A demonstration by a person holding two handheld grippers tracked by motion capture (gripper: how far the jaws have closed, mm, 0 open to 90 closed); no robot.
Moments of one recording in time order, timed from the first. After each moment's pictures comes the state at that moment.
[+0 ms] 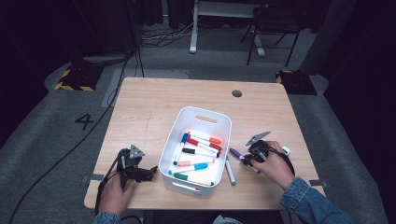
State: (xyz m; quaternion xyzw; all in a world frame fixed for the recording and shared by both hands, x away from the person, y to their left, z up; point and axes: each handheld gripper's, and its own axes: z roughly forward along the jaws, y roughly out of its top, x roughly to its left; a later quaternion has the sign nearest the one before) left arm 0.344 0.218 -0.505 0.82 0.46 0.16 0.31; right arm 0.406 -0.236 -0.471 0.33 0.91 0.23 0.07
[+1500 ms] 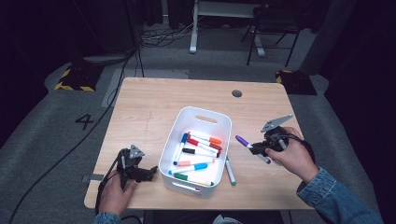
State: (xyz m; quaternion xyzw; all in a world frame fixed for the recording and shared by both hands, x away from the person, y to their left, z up) left arm 0.344 0.218 -0.505 0.82 0.46 0.16 0.31; right arm 0.394 -0.252 -0.374 0.31 0.90 0.29 0.06
